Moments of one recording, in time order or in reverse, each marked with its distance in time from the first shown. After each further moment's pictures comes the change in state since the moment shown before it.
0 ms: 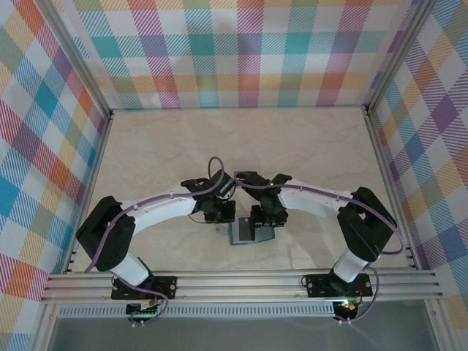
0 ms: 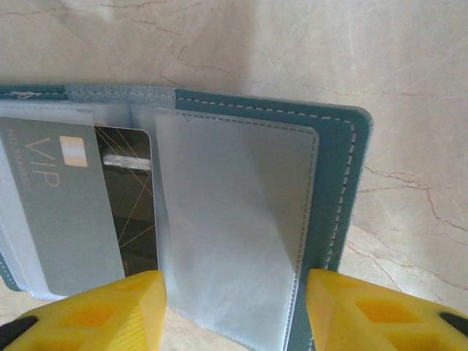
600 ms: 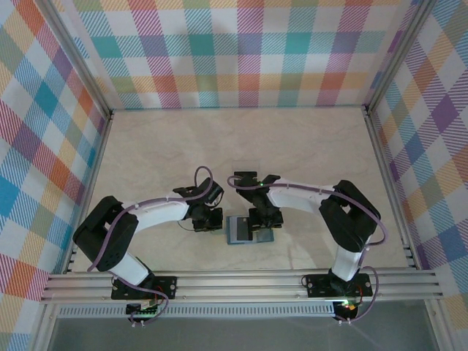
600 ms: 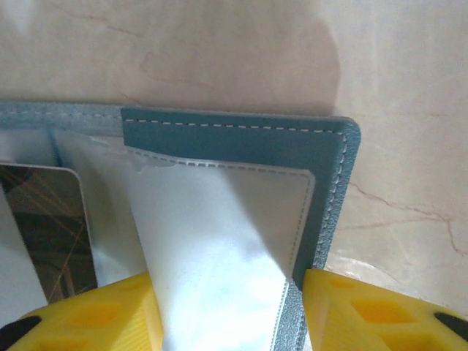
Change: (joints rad) left arm 0.098 -0.021 -0.187 0.080 0.012 -0.016; right arm 0.014 0.121 0.038 -0.020 0.037 0.002
